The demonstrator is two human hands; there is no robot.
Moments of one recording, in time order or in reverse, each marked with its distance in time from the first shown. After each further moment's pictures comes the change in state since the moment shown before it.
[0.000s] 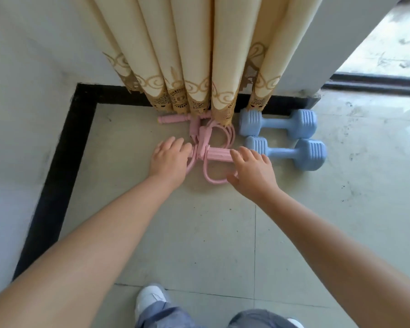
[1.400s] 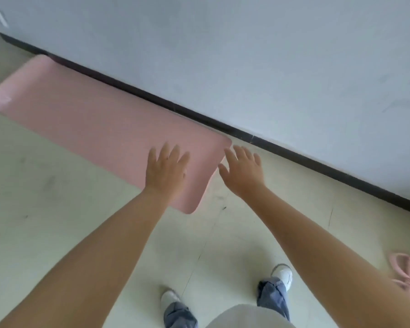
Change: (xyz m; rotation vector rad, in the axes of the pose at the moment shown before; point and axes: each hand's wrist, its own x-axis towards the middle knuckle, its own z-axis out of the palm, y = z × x) left_hand -1.064 0.376 -0.185 -0.420 -0.028 -1.859; right_hand -0.939 -0.241 -0.140 -0.616 -0.313 -1.693
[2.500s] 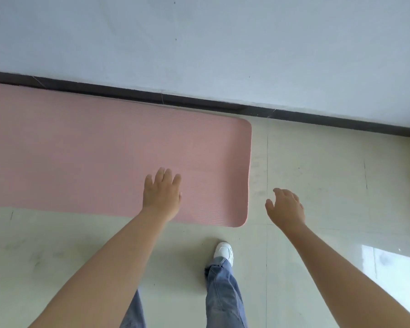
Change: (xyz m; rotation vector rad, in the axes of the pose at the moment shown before) left_hand 0.269 -0.298 0.178 0.076 -0.302 0.380; right_hand 0.241 -0.158 0.171 0.229 -0.208 0.855
